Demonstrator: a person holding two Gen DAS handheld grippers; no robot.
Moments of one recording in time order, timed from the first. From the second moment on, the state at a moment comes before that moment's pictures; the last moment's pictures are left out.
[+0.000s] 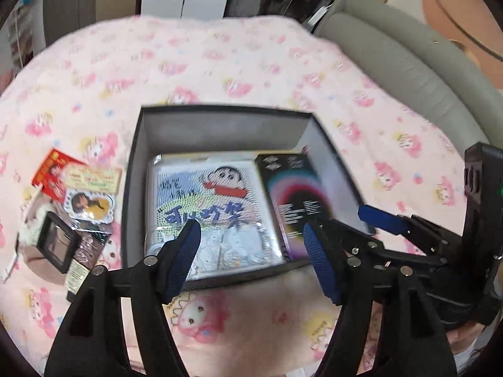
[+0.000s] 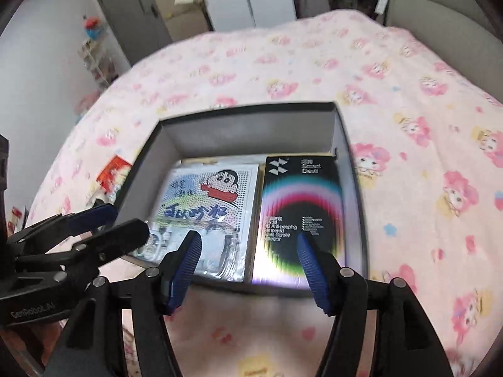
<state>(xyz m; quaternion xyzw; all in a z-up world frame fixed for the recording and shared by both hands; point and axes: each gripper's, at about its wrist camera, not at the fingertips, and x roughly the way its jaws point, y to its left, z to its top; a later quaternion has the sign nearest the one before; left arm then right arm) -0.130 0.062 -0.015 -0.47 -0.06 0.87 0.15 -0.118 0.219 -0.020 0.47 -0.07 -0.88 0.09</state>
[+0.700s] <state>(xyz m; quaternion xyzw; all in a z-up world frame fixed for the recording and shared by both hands) -0.029 0.014 0.036 -0.42 -0.06 0.89 0.16 -0.026 0.159 0.021 0.42 -0.05 -0.90 0.10</state>
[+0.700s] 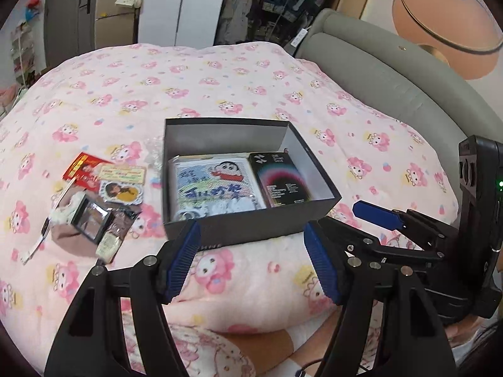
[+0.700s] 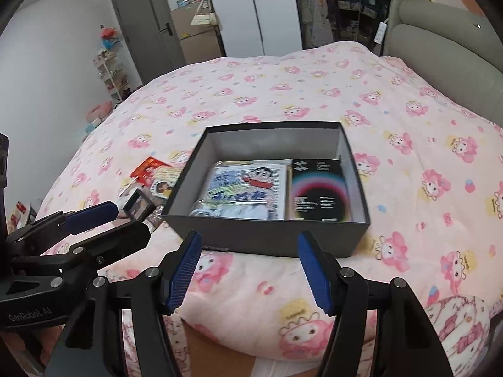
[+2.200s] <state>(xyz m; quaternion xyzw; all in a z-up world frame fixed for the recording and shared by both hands) -0.035 -0.209 -0.066 -0.47 -0.22 0.86 0.00 -0.101 -0.060 -0.069 0.54 0.02 -0.81 0.24</state>
